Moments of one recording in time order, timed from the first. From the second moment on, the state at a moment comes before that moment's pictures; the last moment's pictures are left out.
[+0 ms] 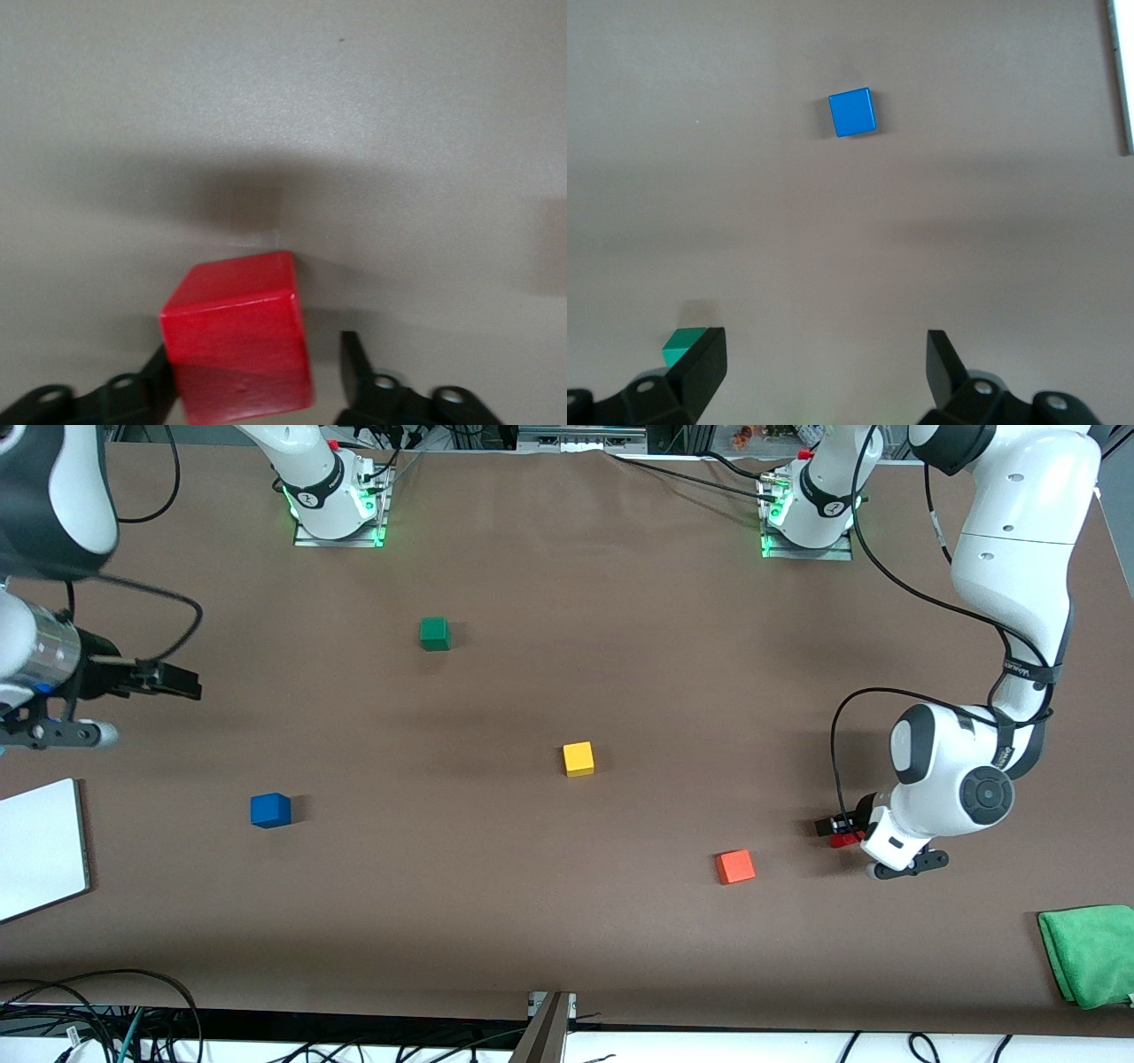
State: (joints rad) left arm 0.08 0.76 -0.13 -1.57 0.05 2.25 -0.25; right arm 0.07 0.26 -0.06 -1.49 -0.01 1.56 0.03
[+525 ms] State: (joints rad) left arm 0.07 0.73 -0.15 -1.53 0.09 2.17 -0.25; right arm 0.07 0.45 -0.06 -1.49 -0.01 1.77 0.03
